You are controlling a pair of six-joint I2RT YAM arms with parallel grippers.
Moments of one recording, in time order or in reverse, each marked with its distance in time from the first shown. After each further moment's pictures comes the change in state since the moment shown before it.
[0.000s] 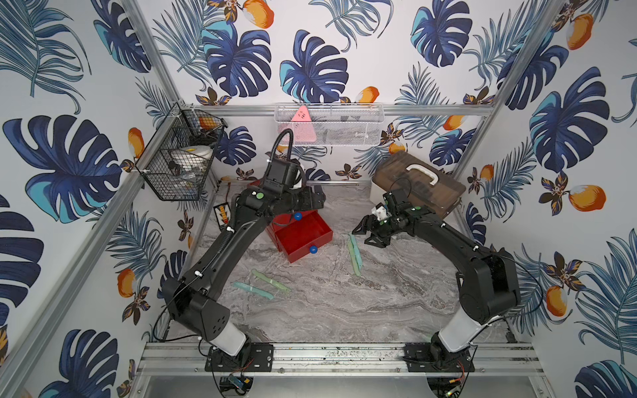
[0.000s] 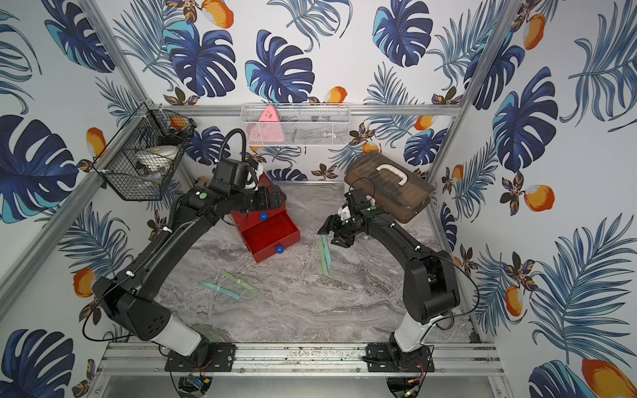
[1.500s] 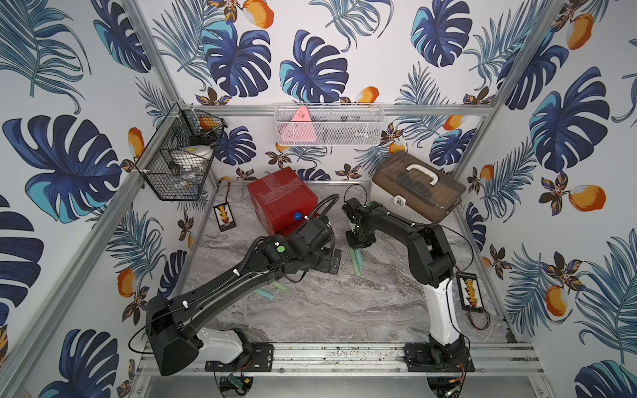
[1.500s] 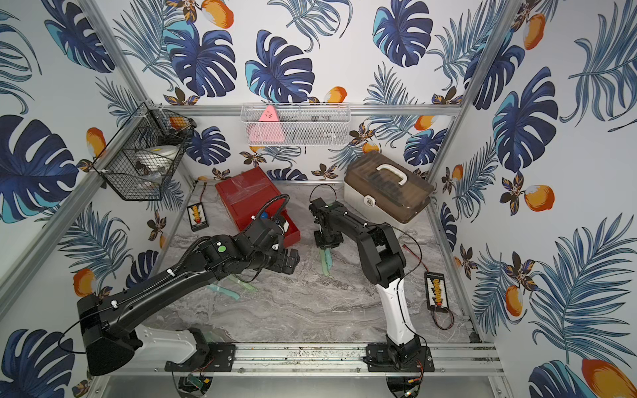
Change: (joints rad) left arm -0.366 -0.212 -0.415 -0.022 -0.224 -0.050; right arm 0.181 0.481 0.348 -0.191 0.567 -0.362
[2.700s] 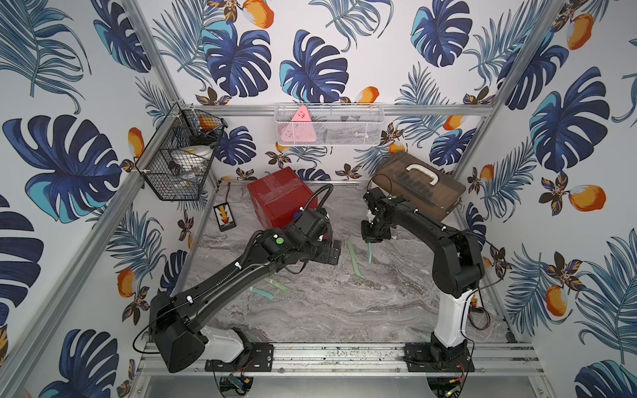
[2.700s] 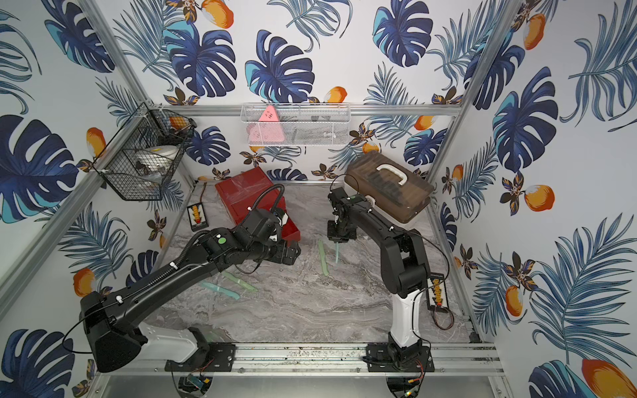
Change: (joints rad) left arm 0.091 0.039 0.053 0.039 0.069 0.027; right arm -0.121 -0.258 -0.111 -0.037 -0.188 0.163
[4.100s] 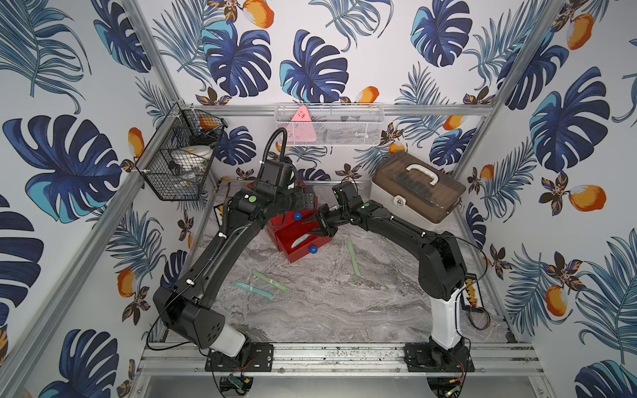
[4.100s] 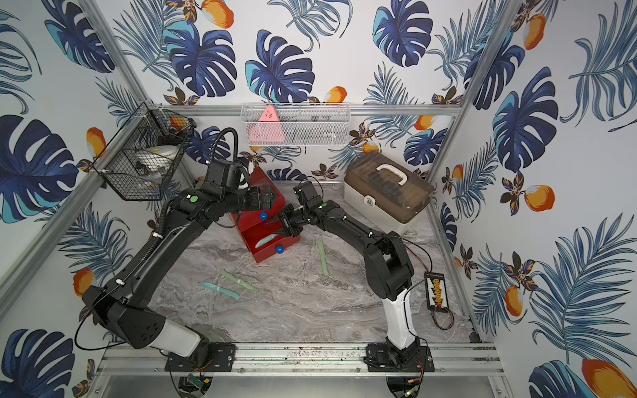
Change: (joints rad) left arm 0.348 0.143 0.357 -0.022 0.036 0.100; right arm 0.232 0.111 0.122 0.620 -0.594 1.112
